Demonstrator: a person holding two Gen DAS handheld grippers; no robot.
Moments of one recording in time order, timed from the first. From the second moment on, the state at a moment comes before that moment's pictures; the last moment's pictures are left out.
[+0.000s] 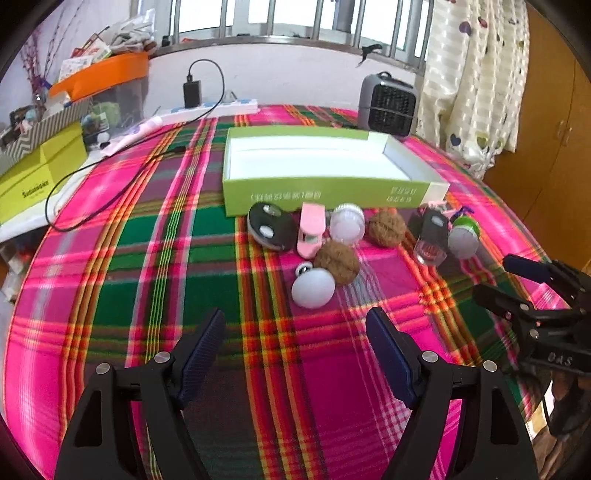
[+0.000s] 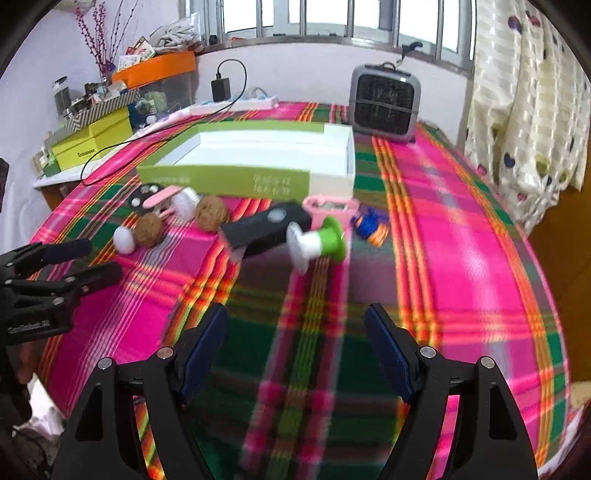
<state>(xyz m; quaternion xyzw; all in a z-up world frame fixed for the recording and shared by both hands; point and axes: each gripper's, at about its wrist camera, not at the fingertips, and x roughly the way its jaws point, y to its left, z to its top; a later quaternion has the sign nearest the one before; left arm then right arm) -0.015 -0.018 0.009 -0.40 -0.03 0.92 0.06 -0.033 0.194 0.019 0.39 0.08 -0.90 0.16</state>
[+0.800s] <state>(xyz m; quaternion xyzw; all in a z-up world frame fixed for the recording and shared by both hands) -0.038 -0.013 0.005 -0.40 -0.02 0.91 0.08 -0.080 0.193 0.018 0.41 0.08 -0.89 0.20</state>
